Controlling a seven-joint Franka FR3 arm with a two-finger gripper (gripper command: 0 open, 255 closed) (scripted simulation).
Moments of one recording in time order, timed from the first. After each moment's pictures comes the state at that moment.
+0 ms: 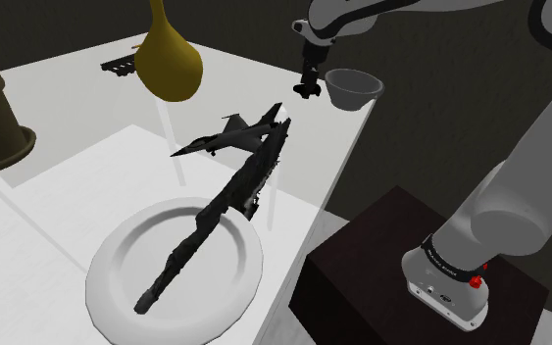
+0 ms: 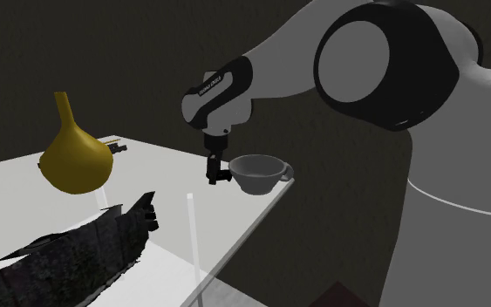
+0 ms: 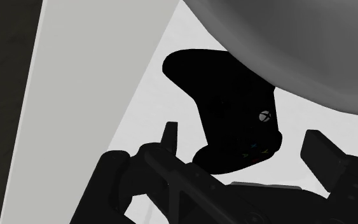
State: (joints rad) arm 0.12 0.09 -0.15 -1.93 0.04 2.14 -0.95
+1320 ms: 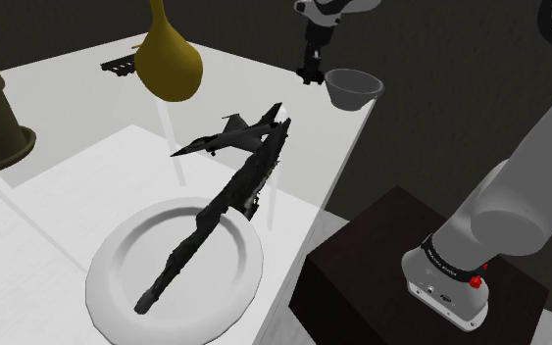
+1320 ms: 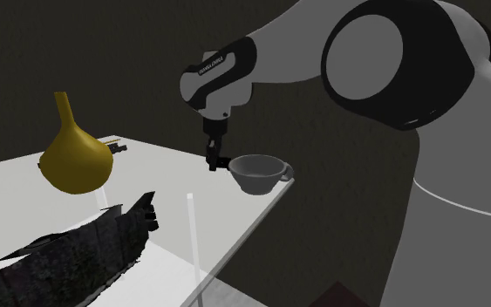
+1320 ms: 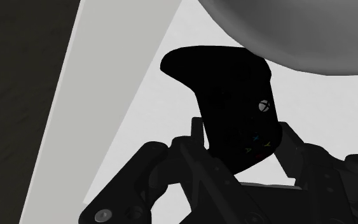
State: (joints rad) arm 0.12 0.06 -0.15 -1.84 0.03 2.02 -0.94
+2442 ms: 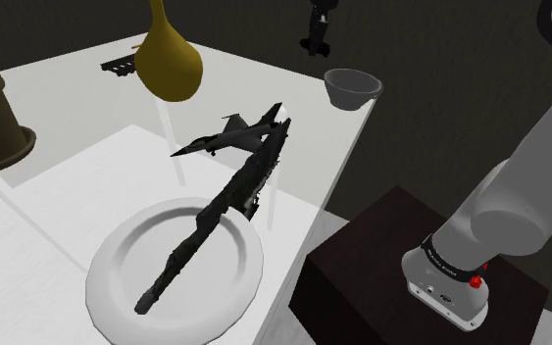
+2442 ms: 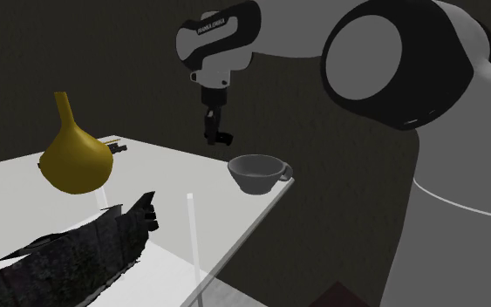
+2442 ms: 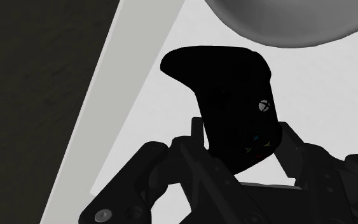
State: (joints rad) arm 0.12 0.06 -0.15 -1.61 0.03 1.80 -0.94
